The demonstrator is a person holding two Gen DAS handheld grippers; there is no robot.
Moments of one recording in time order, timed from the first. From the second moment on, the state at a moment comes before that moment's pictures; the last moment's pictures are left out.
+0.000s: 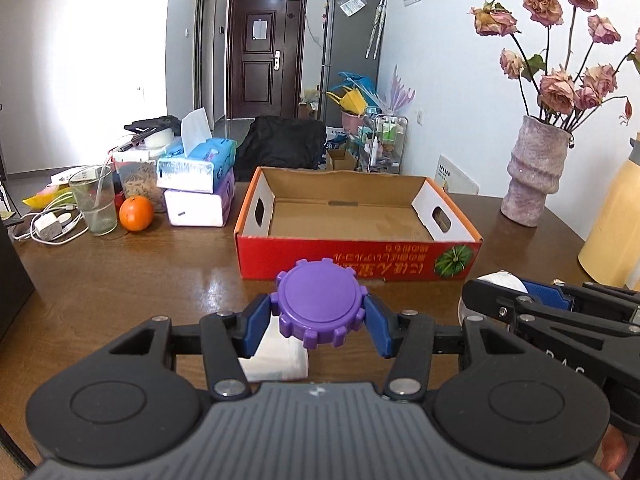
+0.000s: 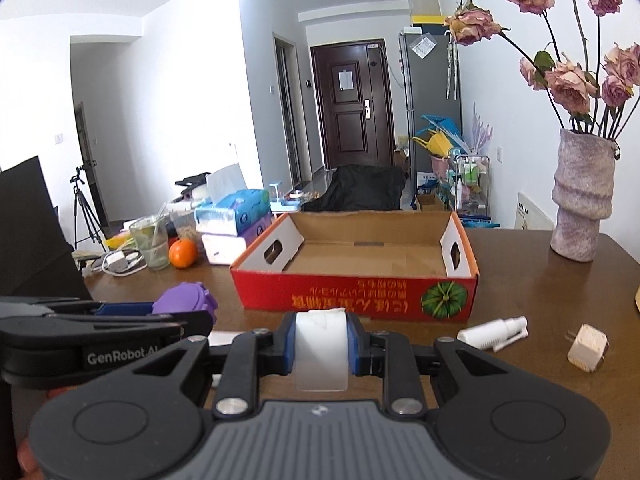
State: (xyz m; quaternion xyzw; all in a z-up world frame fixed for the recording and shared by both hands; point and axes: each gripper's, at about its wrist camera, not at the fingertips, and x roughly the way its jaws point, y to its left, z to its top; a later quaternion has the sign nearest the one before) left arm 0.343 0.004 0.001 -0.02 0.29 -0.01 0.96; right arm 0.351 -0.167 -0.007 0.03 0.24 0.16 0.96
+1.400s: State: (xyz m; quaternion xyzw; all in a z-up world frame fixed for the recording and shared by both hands) left arm 0.492 -0.007 0.005 -0.05 0.26 0.04 0.96; right arm 0.502 -0.170 -0.003 0.03 0.23 0.15 0.96
